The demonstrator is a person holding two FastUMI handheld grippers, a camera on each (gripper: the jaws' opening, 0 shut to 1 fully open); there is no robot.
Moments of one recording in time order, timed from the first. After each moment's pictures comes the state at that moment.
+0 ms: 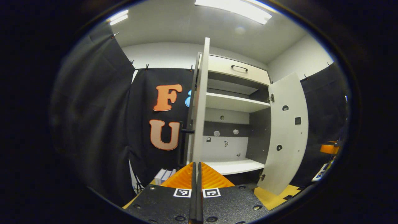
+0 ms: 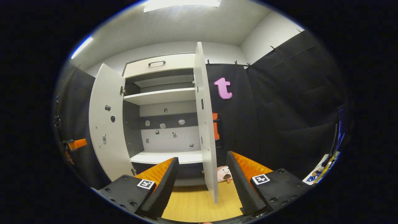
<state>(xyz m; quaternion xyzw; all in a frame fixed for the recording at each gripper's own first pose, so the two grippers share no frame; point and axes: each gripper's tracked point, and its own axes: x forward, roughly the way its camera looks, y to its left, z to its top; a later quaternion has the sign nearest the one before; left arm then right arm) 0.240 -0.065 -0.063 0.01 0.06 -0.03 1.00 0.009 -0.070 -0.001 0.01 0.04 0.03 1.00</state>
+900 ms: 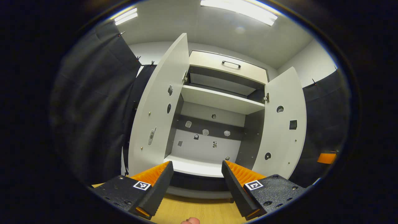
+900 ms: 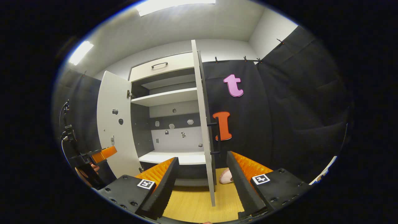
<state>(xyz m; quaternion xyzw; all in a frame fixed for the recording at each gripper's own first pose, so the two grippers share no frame) 0.246 -0.106 -0.078 -0.02 0.05 0.05 1.00 0.033 -0.102 0.008 0.03 0.05 0.09 0.99</state>
